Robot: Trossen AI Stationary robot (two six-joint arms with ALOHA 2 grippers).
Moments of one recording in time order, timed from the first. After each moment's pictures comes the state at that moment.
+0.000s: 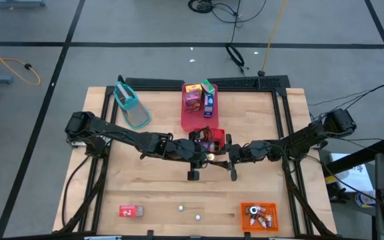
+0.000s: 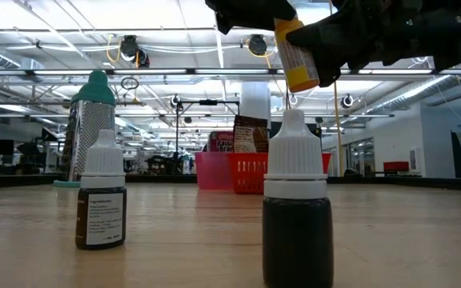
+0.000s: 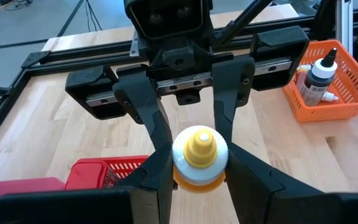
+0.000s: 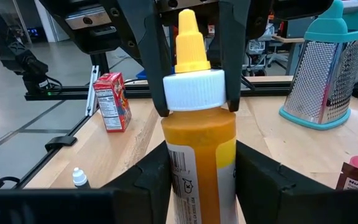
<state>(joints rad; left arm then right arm) -0.20 1.74 1.38 -0.17 -0.21 0.03 0.25 1.39 0.44 0.88 0.13 0.09</state>
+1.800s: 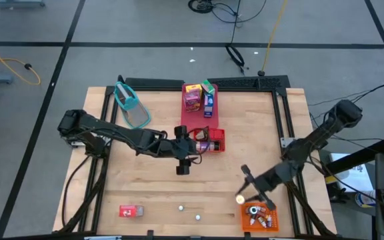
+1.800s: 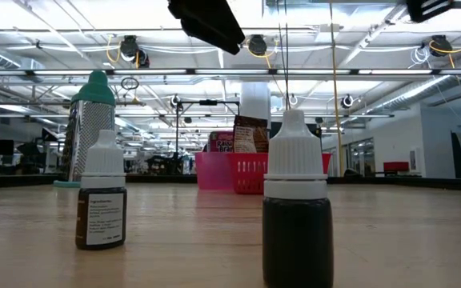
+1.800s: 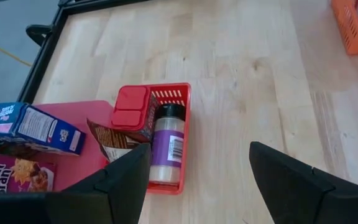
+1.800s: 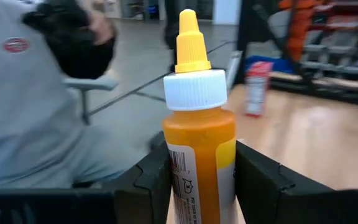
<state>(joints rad) -0.21 1.65 1.38 -0.50 -0.33 -0.03 0.70 1.12 0.43 0.57 0.13 0.08</state>
